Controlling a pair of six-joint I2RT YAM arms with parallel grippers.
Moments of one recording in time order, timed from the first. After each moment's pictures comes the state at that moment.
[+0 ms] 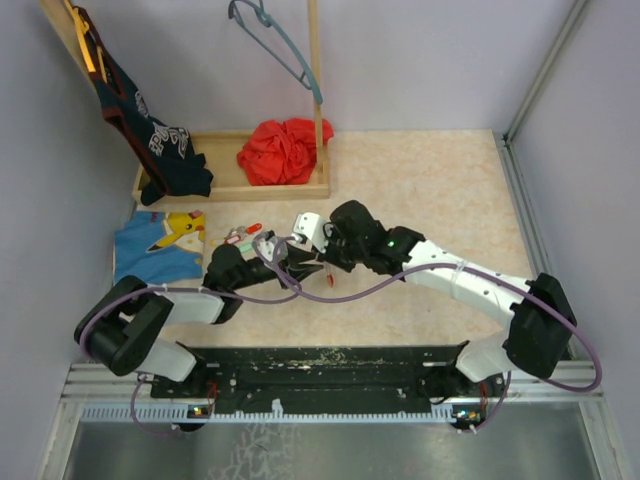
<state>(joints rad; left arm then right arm) -0.60 1.44 0.34 1.20 0.70 0.00 0.89 1.39 1.10 -0.46 -0.07 -0.45</state>
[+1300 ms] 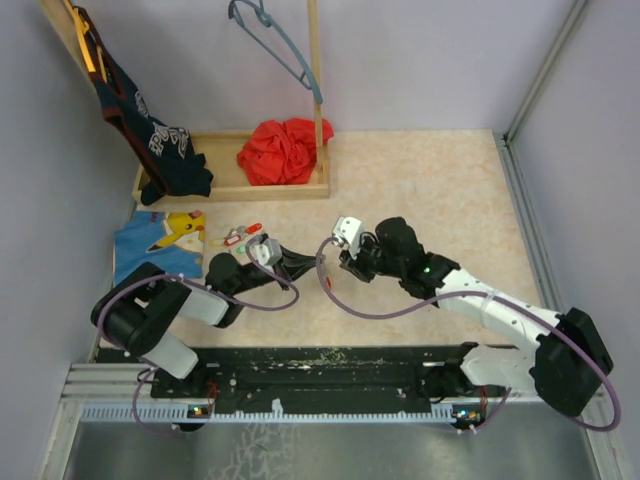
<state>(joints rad) -0.60 1.56 0.29 1.47 0.66 -0.09 0.75 1.18 0.78 -0.17 -0.24 -0.33</state>
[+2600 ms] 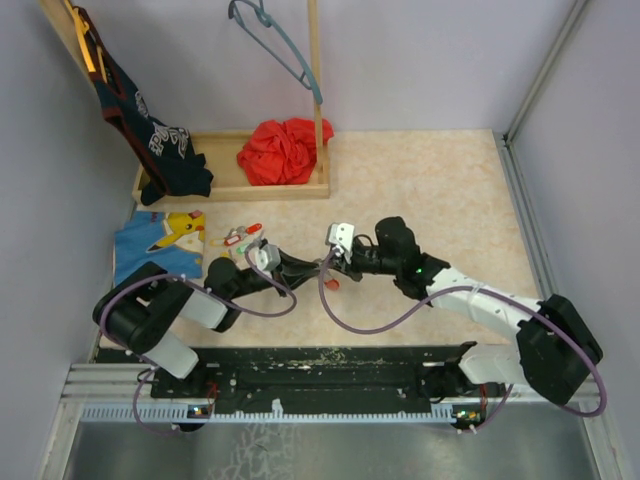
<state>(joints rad) -0.60 1.59 0.25 1.52 0.70 -0.12 0.72 1.23 0.65 0.23 -0.56 -0.39</state>
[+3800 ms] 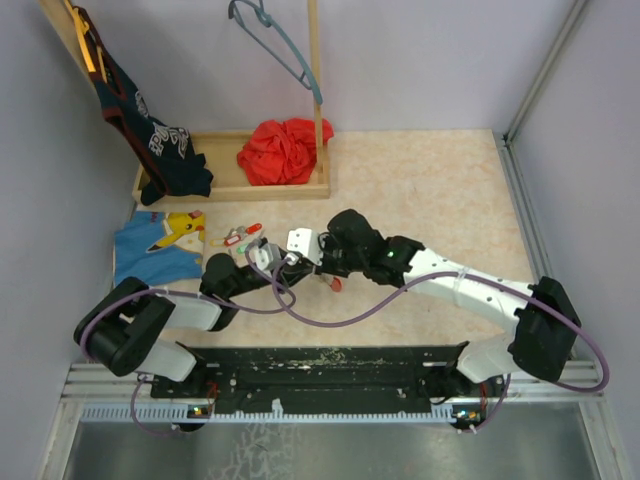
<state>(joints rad) -0.60 1.44 0.26 1.32 0.67 -0.01 0.94 1.36 1.06 -0.39 -0.10 -0.59</state>
